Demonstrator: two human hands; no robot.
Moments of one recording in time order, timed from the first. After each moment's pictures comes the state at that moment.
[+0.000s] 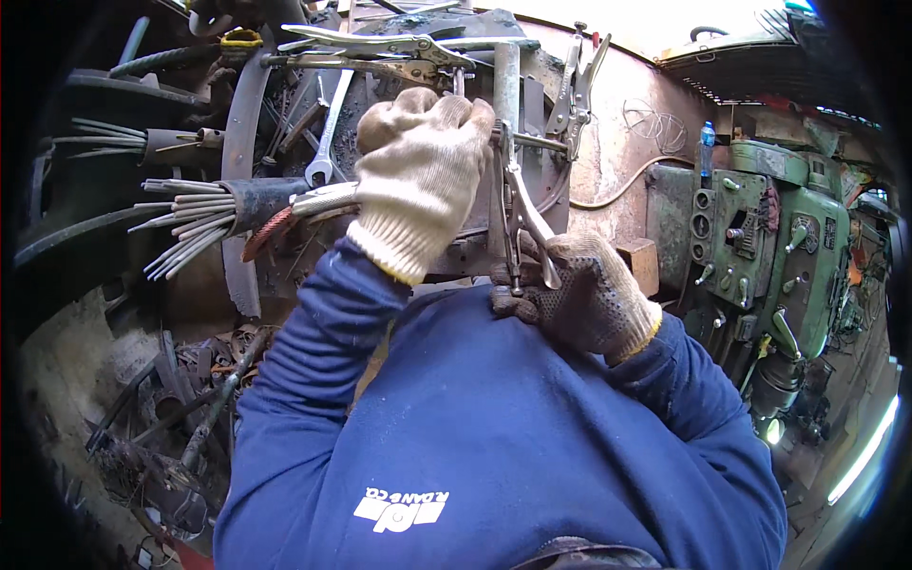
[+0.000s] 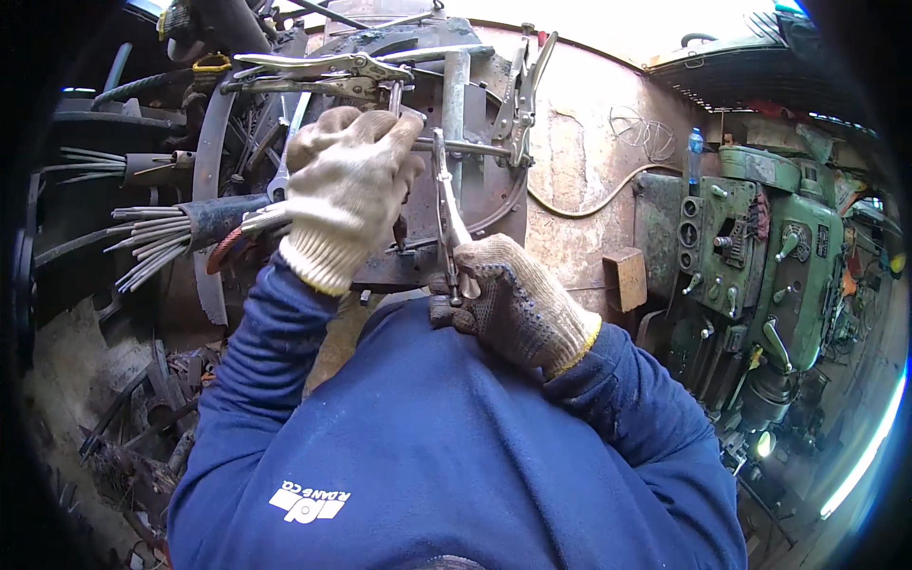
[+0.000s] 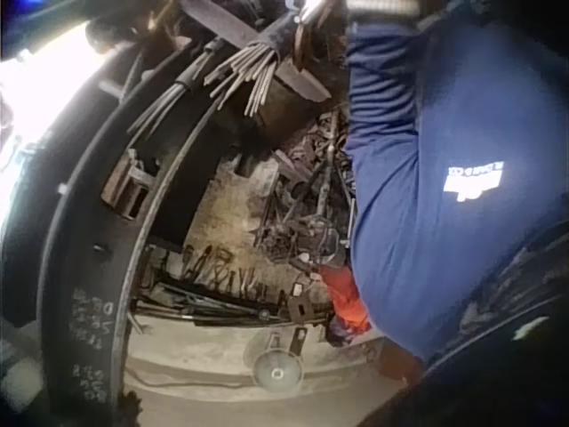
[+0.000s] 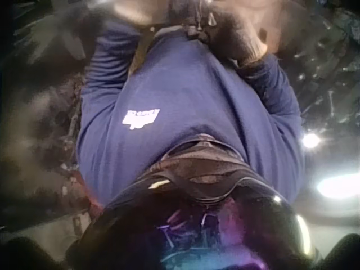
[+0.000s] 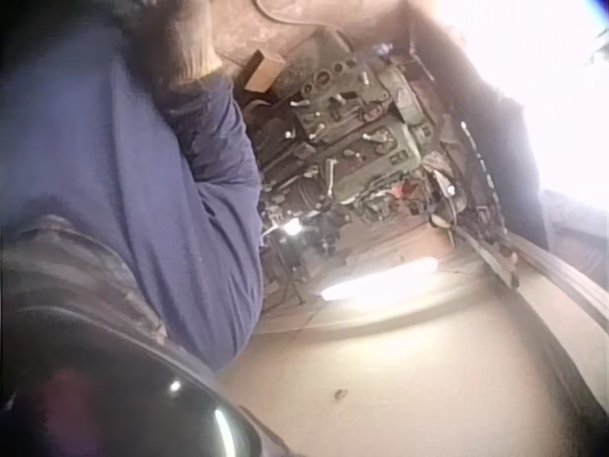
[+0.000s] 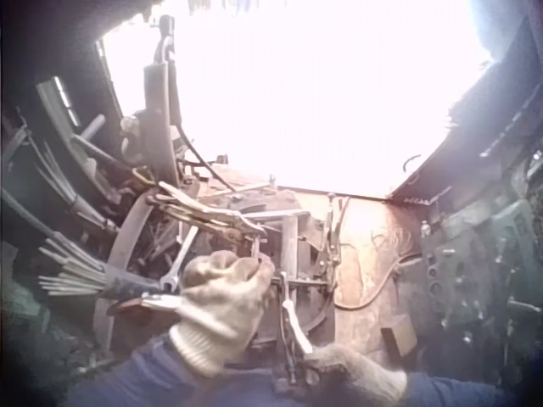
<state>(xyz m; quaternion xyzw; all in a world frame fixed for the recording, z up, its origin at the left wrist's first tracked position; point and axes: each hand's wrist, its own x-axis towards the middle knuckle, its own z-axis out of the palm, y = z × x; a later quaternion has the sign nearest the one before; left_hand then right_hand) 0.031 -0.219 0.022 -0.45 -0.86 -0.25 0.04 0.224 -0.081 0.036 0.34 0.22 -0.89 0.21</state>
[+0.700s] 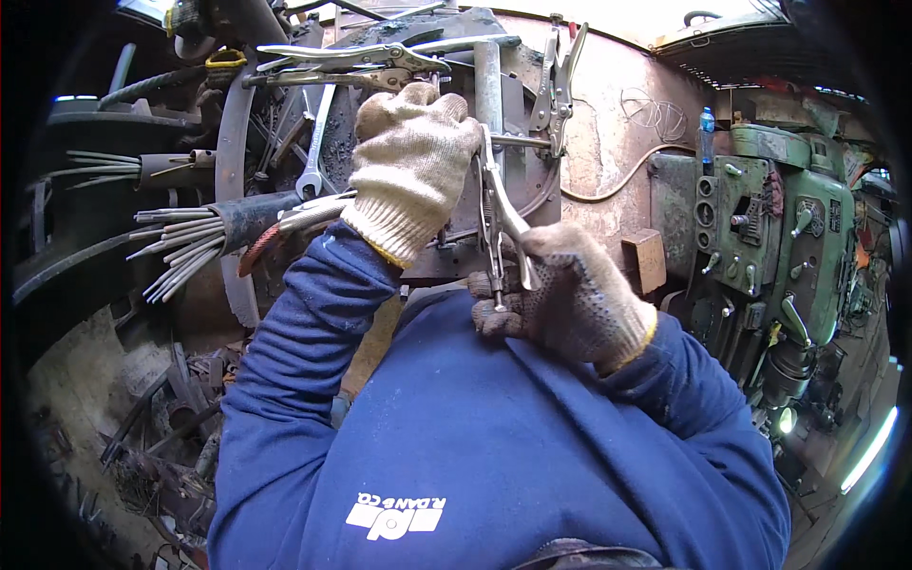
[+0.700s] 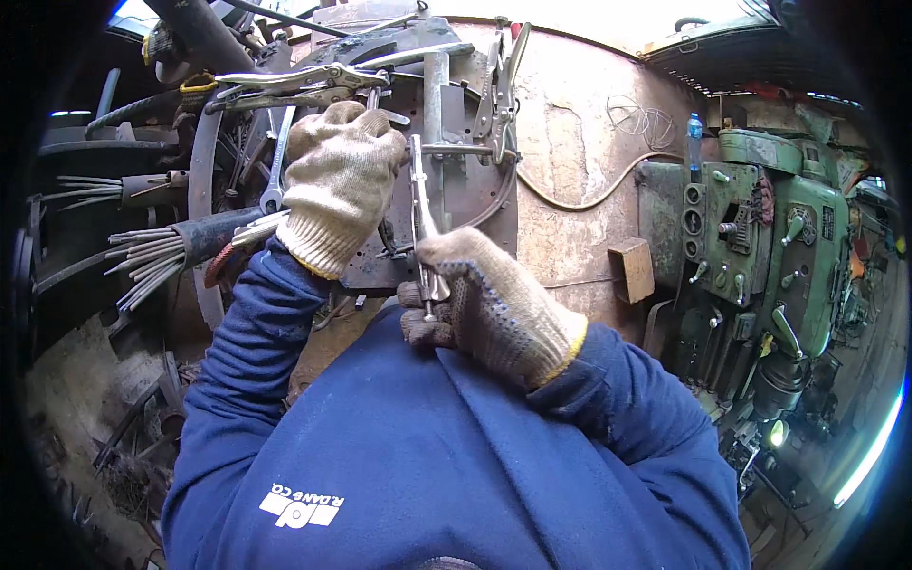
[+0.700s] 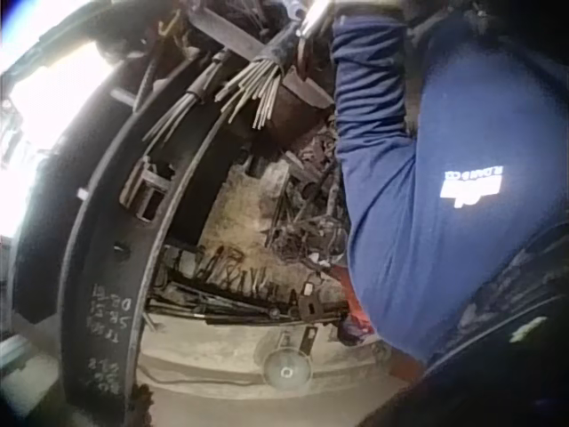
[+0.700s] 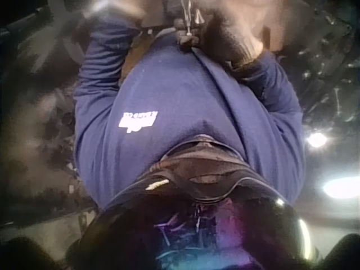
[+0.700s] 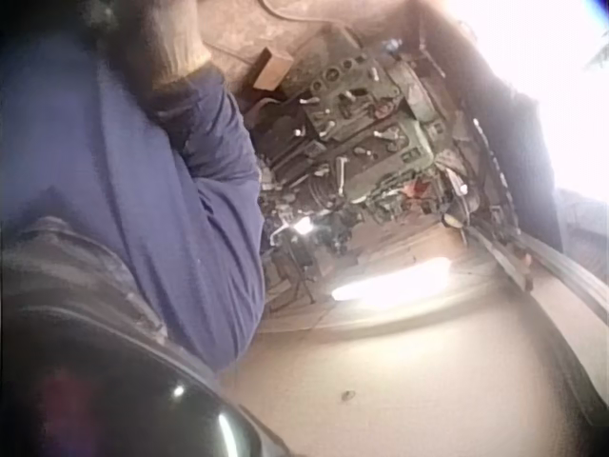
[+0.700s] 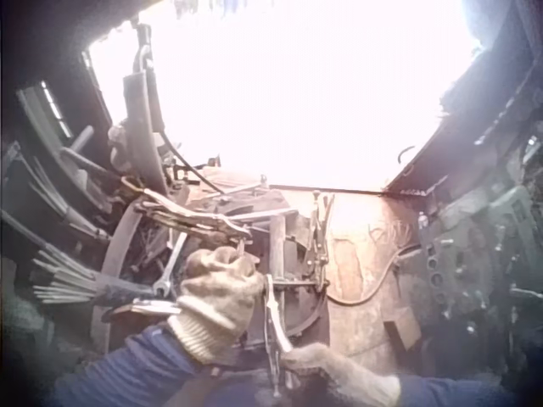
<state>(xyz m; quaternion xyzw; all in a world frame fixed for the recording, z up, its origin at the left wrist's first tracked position) 0.016 -0.205 0.013 -0.53 -0.82 -0.21 0.07 0.204 -0.093 0.070 0.39 0.13 -0.89 0.18</state>
